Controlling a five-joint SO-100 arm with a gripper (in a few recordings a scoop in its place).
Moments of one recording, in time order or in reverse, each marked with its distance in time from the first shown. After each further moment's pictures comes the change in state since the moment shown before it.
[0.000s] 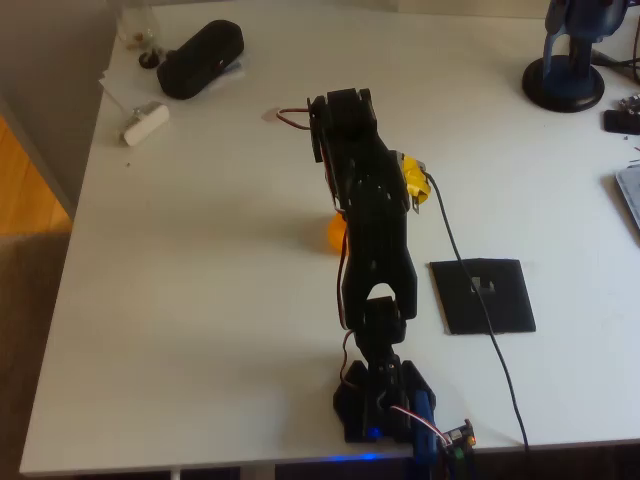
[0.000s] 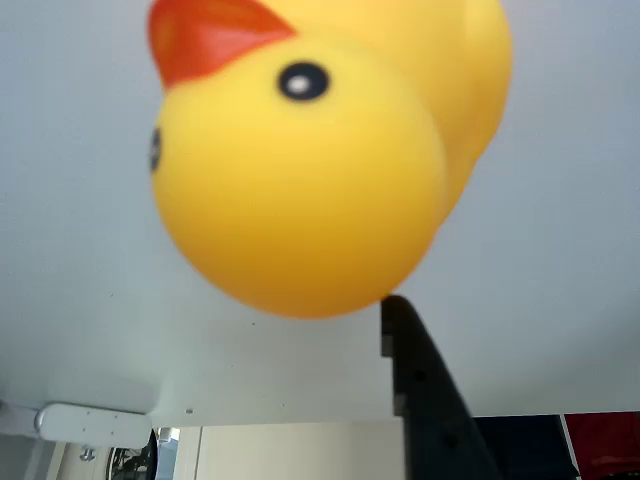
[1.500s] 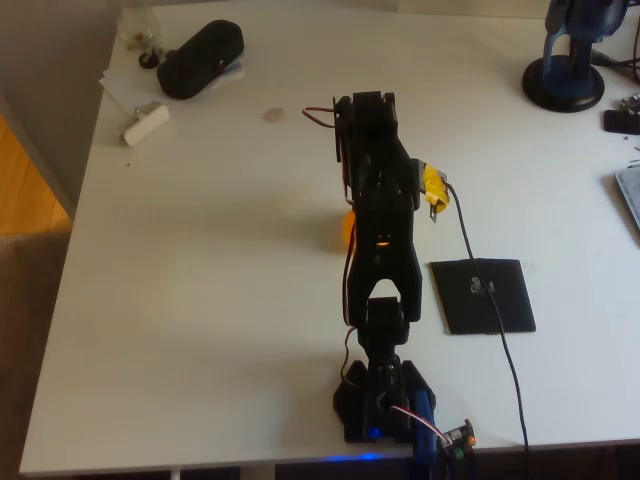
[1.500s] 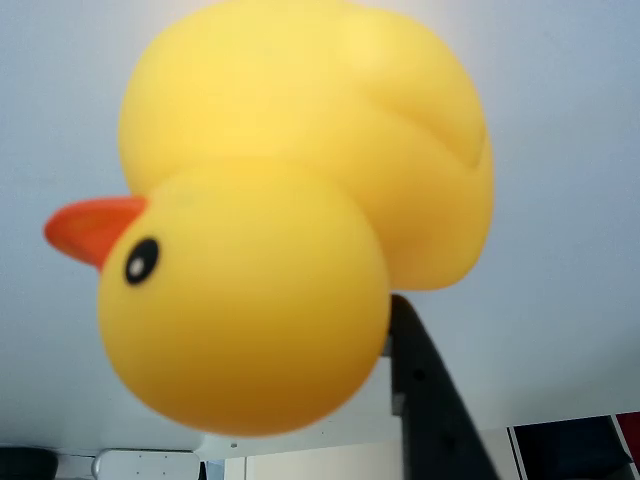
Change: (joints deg) arm 6.8 -4.8 -0.8 -0.3 0.0
